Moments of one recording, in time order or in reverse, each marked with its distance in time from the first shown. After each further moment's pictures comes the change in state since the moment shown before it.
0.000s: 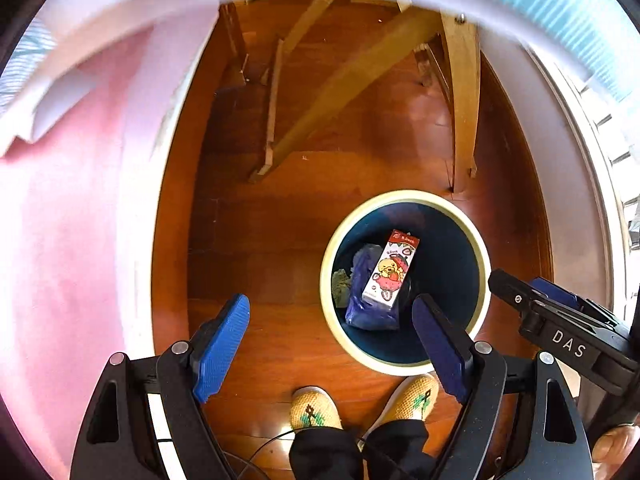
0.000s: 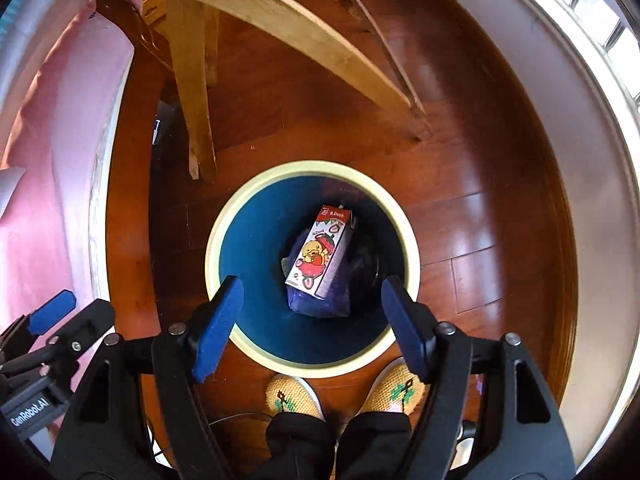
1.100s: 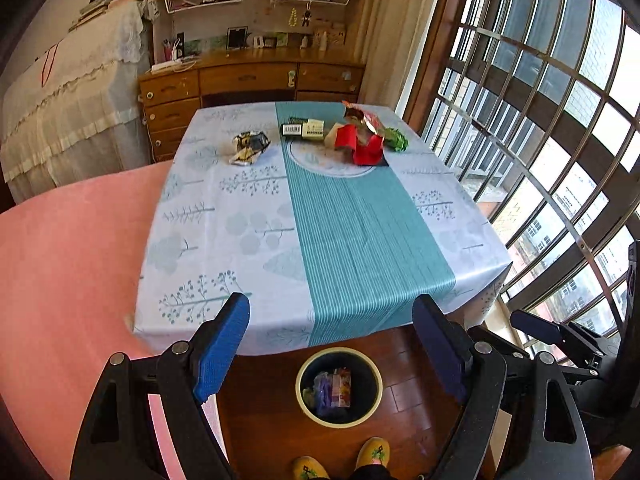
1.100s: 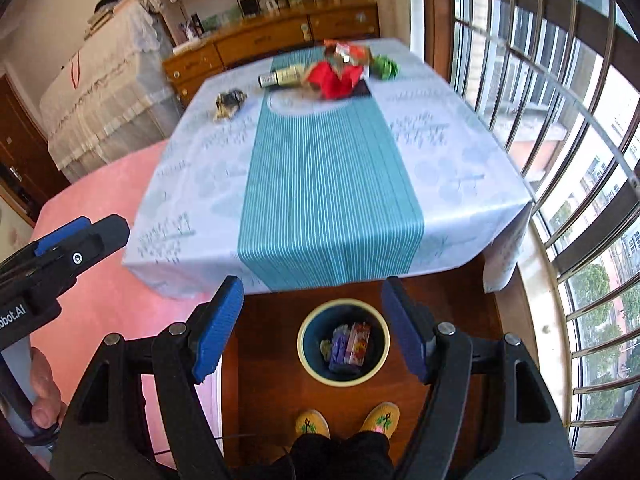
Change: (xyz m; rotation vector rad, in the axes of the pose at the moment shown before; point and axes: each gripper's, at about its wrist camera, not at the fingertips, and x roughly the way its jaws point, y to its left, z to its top) left arm -0.459 -0.026 0.055 0.163 -0.489 -0.161; right arm -0.450 0.094 0.013 -0.111 -0.431 0.033
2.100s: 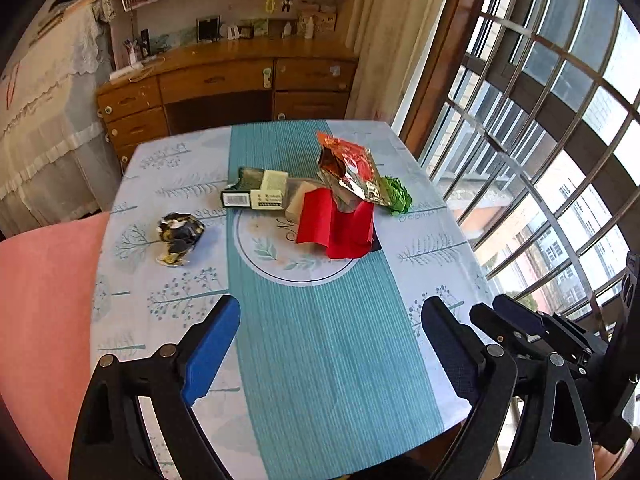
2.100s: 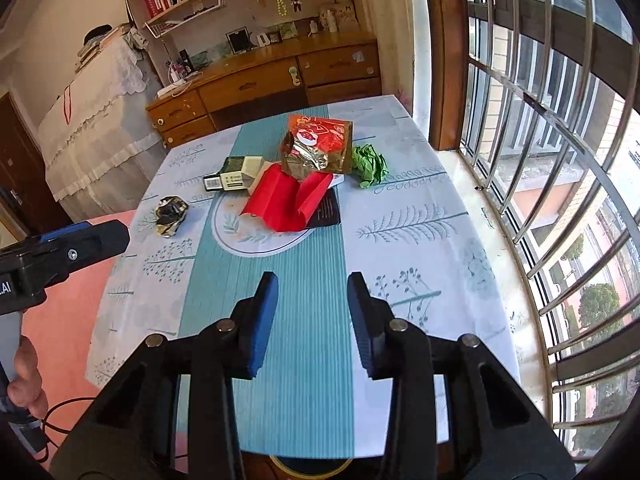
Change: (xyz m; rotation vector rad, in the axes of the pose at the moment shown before) left arm 0.216 -0.052 0.247 -0.005 0.150 -0.021; right arm 0.137 -0.115 0.246 -0.013 -0.053 0.035
